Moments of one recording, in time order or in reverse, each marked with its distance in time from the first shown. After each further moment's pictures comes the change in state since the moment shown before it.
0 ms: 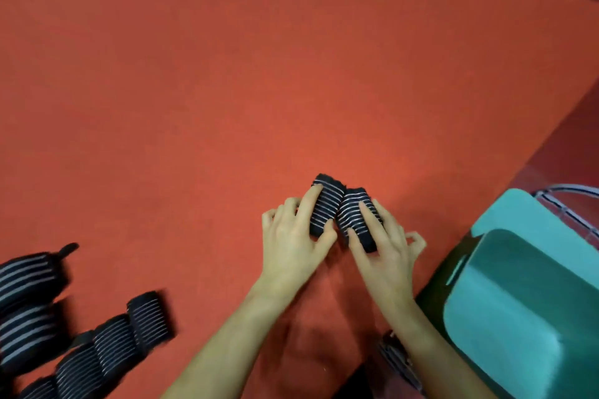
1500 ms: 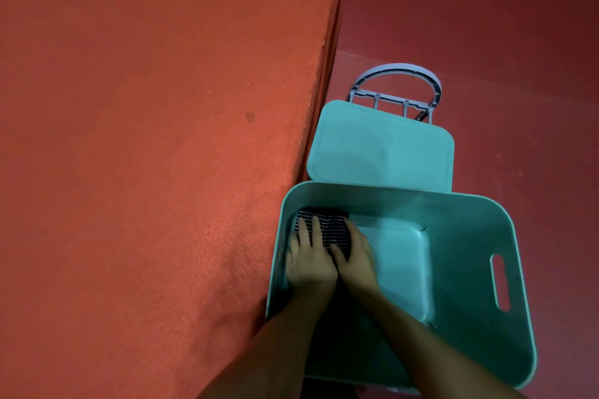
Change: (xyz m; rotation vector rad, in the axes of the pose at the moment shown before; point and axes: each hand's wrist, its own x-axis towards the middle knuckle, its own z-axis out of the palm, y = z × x) left_hand -0.108 0.191 0.325 0.138 -0.934 0.196; right_hand -0.126 0.294 -0.044 0.253 -0.055 1.139
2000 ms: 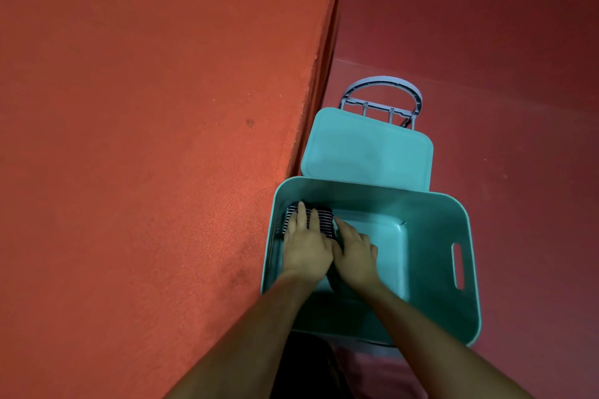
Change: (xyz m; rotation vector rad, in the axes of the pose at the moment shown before) left_hand -0.019 0.026 -0.056 0.056 -0.114 0.098; right_hand -0.022 -0.024 -0.035 -0.376 -0.108 -0.030
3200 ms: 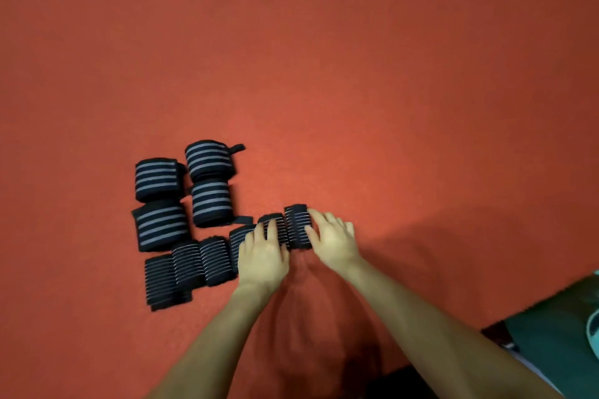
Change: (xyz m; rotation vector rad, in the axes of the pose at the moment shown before) left_hand -0.451 -0.353 -0.038 -0.165 0.527 -0.888; right_hand -0.336 -0.291 0.251 -0.528 -0.440 -1.046
